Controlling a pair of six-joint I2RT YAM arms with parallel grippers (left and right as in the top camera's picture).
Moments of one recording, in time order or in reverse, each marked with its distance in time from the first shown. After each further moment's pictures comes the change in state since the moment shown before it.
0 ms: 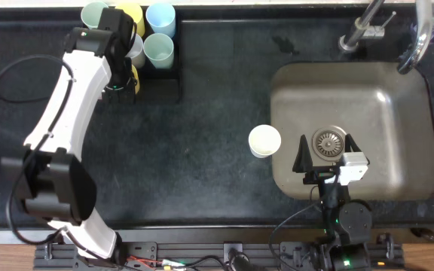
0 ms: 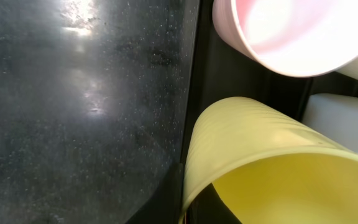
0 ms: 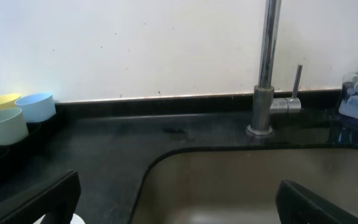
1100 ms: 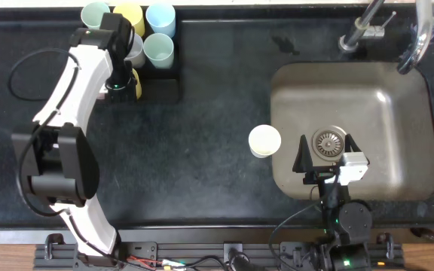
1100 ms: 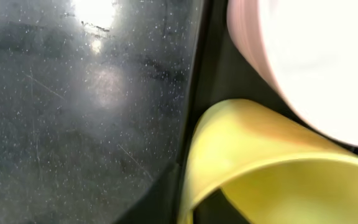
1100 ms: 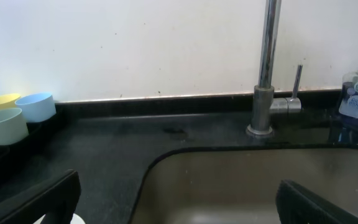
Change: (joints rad) left arm 0.044 0.119 0.000 0.049 0.047 0.013; right arm 0.000 0.000 0.000 0.000 0.000 0.000
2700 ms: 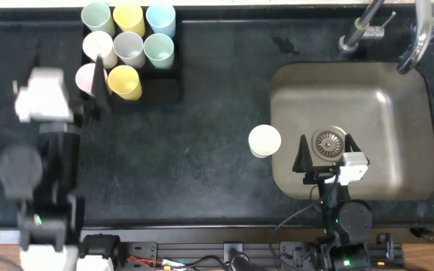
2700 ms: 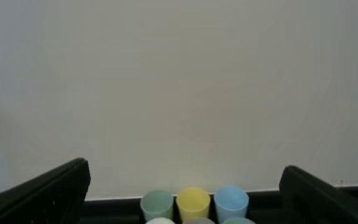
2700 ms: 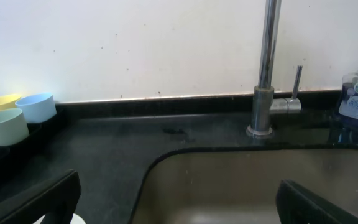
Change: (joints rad) left arm 0.076 -1.352 -1.019 1.359 0.115 1.890; right arm 0.000 0.000 0.000 0.001 0.000 0.000
